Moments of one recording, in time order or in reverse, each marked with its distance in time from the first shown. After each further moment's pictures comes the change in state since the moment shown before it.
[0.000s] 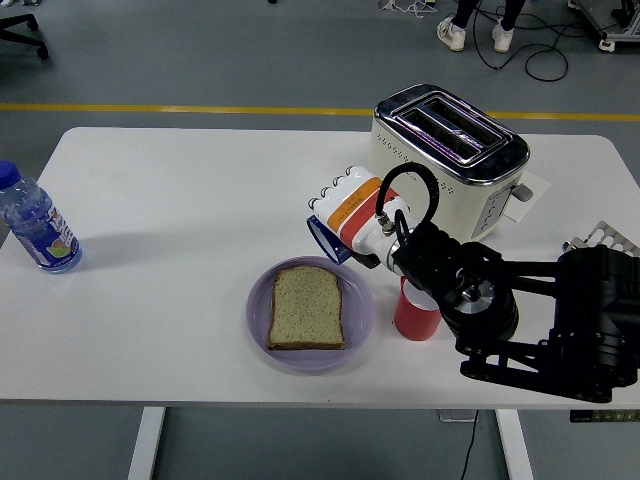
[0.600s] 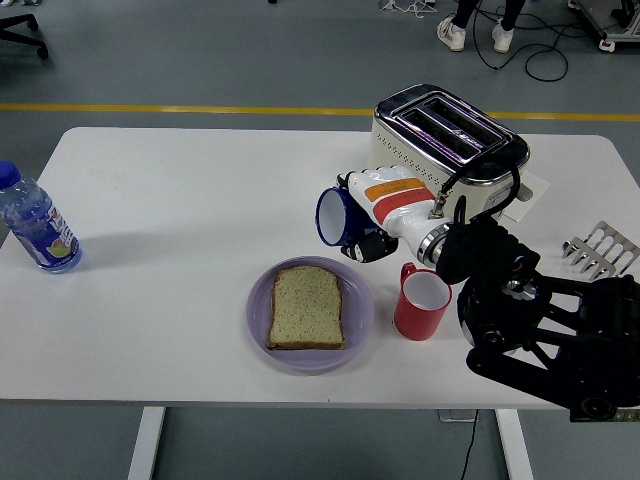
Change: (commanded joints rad) left arm 0.012 -0.001 -0.003 0.001 0.007 0.000 0.000; right arm -0.232 -0.045 0.279 0.022 0.352 -0.310 0.044
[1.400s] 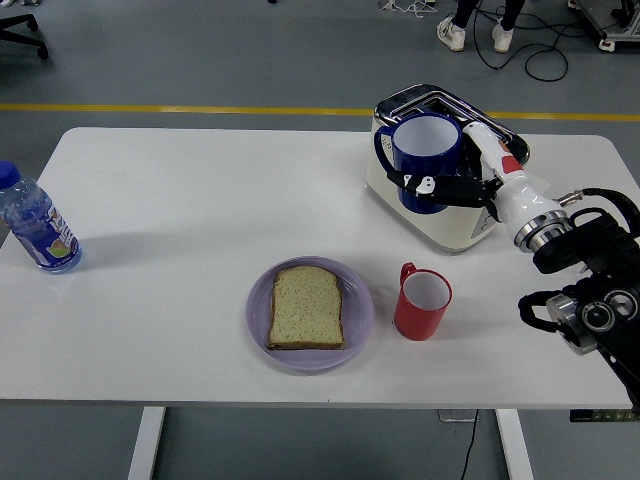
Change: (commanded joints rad) left arm -0.002 0.001 -0.001 0.001 0.020 -0.001 0.000; right arm -0.436 -0.006 0.639 0.136 0.523 -0.137 0.309
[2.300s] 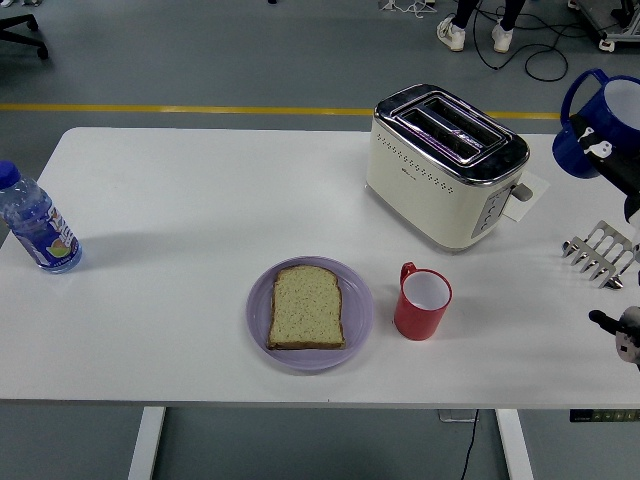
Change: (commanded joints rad) left arm -0.017 0.003 -0.016 0.000 0.013 0.000 0.000; right arm -0.234 0.057 0.318 -0.155 0.190 -0.194 0.442
